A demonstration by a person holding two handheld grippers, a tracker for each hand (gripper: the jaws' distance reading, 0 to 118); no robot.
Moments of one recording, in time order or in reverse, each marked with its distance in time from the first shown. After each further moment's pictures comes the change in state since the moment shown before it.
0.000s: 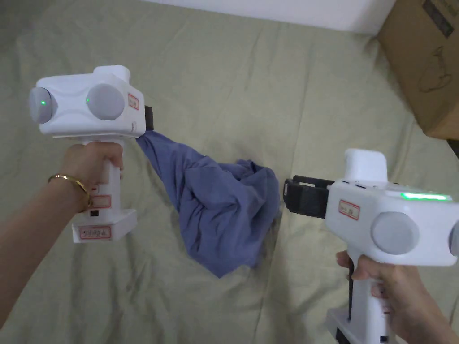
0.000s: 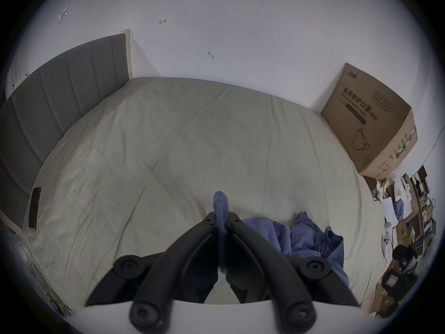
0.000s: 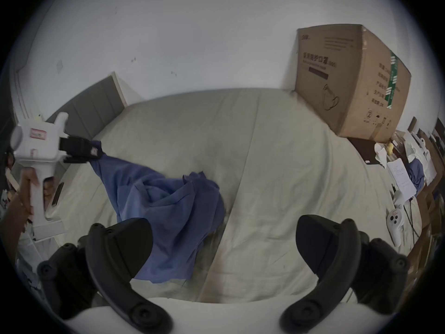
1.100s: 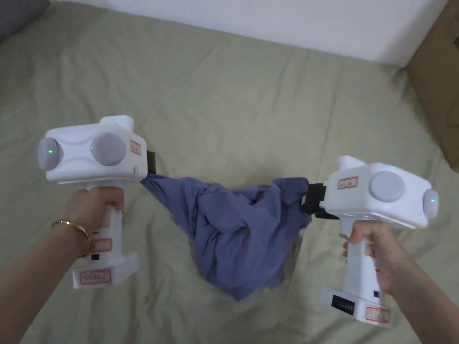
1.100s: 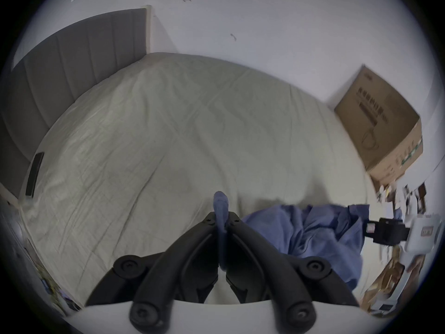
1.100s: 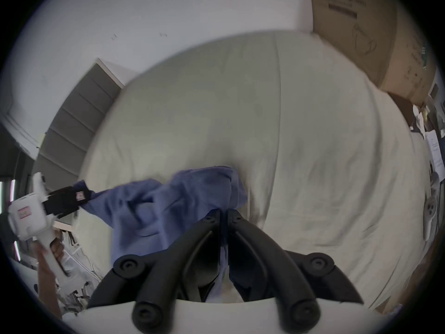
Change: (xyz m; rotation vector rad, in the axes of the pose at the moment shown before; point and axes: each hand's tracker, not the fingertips) left arm -0.049 -0.033 0.009 -0.051 0.023 0.142; right arm 0.022 0.057 -0.072 -0.216 0.183 -0.175
